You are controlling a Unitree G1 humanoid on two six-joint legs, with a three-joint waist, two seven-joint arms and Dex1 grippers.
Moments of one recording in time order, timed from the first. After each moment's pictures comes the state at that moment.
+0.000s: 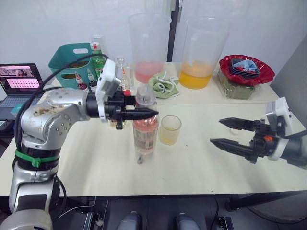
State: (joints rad) left arm -0.89 0.72 0.00 -0.15 -0.72 0.75 -1.12; right arm -0.15 -0.96 -0.50 -0.58 1.01 0.92 0.82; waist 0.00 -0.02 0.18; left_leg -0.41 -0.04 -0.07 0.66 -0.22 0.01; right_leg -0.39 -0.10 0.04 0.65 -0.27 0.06
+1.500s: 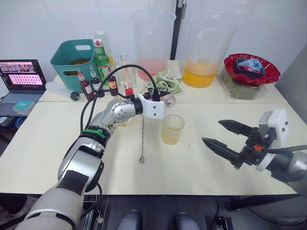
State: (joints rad) left arm -1.13 0.37 -0.35 0.93 0.45 -0.78 -0.45; right arm 0.01 -0.86 -0.52 -0.81 1.12 0.83 0.43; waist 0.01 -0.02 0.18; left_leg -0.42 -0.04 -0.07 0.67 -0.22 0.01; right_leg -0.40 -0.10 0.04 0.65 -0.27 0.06
